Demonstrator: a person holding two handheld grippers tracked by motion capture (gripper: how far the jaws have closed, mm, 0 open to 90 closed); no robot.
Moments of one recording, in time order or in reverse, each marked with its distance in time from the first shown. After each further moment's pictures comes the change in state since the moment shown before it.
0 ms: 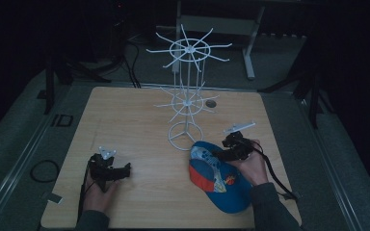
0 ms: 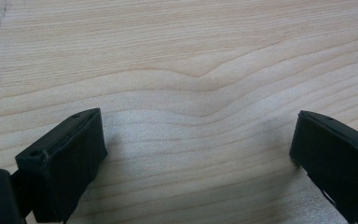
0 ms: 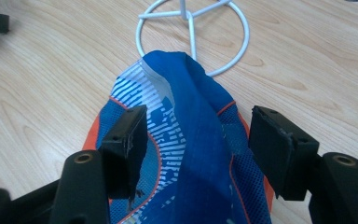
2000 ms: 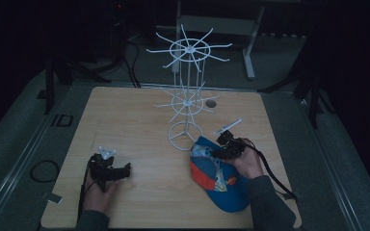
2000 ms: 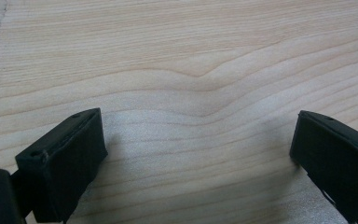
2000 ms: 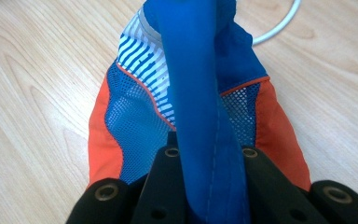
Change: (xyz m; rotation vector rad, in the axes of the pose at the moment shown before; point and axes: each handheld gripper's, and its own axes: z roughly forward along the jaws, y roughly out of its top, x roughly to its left) left arm 0.000 0.000 0.000 0.002 -0.001 0.001; right arm 0.002 0.010 0.021 0.175 0.091 -0.073
